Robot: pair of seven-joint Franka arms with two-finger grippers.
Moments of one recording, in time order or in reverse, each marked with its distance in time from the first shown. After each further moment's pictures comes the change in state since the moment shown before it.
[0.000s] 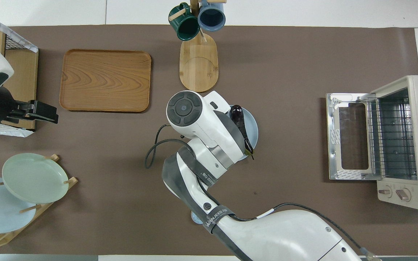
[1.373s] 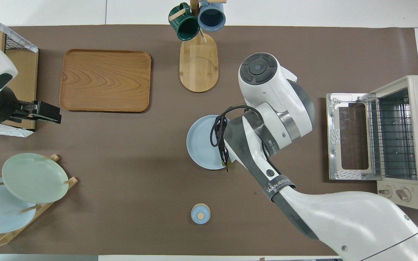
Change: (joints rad) left arm -0.015 -0.002 -0.013 0.000 0.000 0.005 -0.010; right arm -0.314 -0.131 -0.025 -0.148 -0.158 -0.171 -0.425
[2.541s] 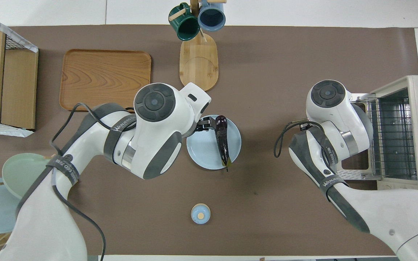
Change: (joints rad) left arm -0.537 0.357 -0.016 -0.096 -0.042 0.584 -0.616; right arm -0.228 -0.108 0.002 -0.378 -0.159 0.295 -0.135
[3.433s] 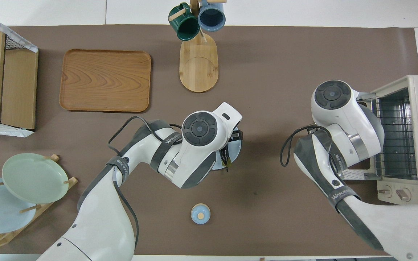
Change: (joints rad) left arm -0.096 0.113 0.001 -0.007 0.000 0.175 -0.051; right arm -0.024 -0.116 0.023 -0.008 -0.035 -0.130 -0.155
